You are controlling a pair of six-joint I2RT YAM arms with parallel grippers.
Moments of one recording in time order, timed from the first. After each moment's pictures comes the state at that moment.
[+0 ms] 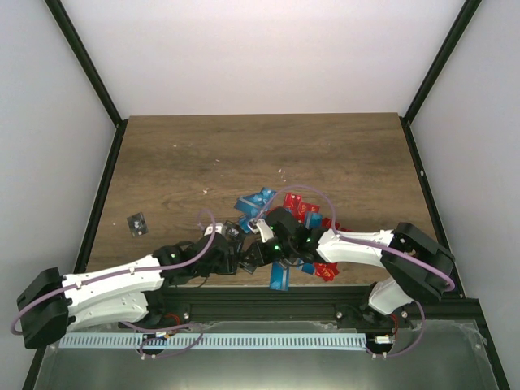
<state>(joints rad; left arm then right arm) -1.05 0.99 0.48 -0.44 -0.19 -0.95 0.98 1.49 0.68 0.08 -0.50 0.69</state>
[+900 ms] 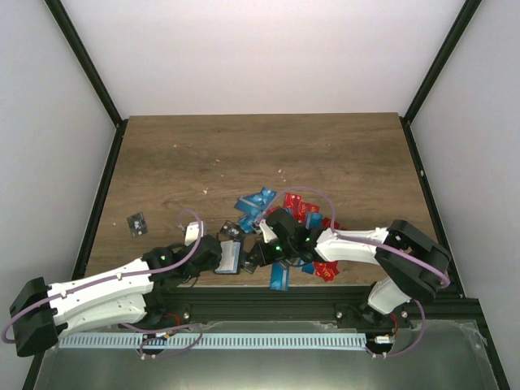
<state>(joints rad) -1.06 0.89 0.48 -0.63 -0.41 -1.07 0.96 1.53 0.67 0.04 -0.45 0.67</state>
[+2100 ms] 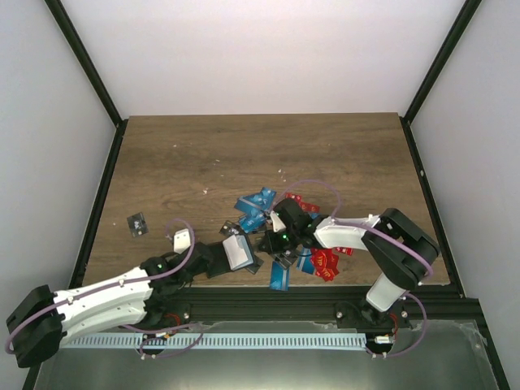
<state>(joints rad) -0.97 0.85 0.28 -0.51 -0.47 -1.16 0.80 1.62 0.71 -0.04 -0.43 0.59</state>
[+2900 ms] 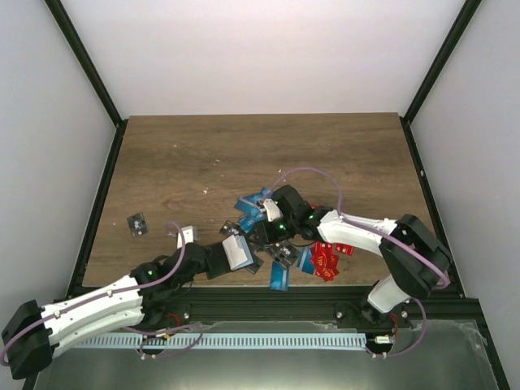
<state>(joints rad) -0.97 0.67 0.21 -0.36 -0.39 -1.02 0.81 1.53 0.83 -0.14 -0.52 0.56</state>
